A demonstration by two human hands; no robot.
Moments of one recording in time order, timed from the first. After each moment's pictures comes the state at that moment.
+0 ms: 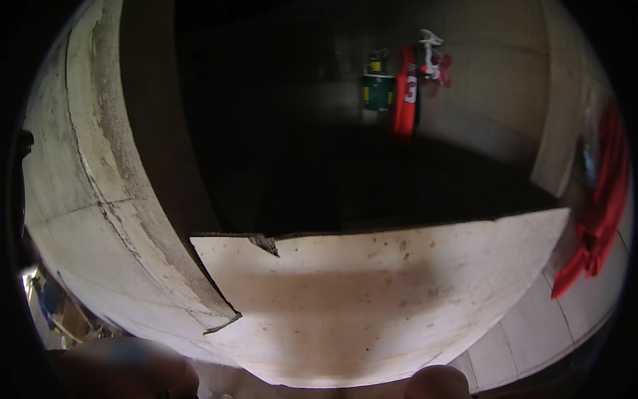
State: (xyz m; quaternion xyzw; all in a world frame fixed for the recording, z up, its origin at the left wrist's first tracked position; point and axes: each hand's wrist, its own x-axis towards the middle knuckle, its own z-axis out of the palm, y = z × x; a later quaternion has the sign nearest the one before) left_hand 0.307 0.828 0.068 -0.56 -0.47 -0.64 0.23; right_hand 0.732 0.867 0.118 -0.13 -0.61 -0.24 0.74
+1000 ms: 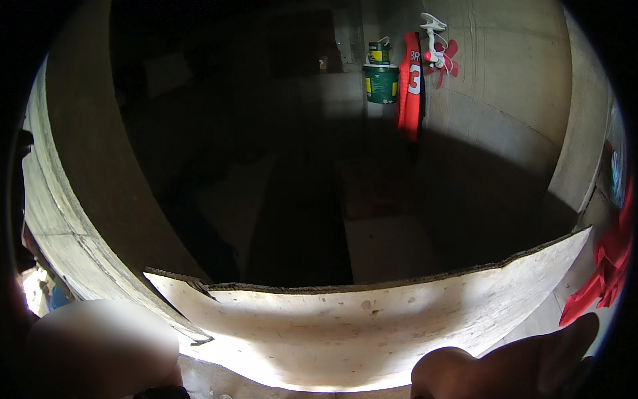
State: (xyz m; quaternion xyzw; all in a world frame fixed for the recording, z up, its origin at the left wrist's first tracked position) left_hand 0.331 0.894 0.056 -0.48 -0.63 -0.52 0.31; right_hand 0.792 0.984 0.108 -0.15 -0.63 -0.18 0.74
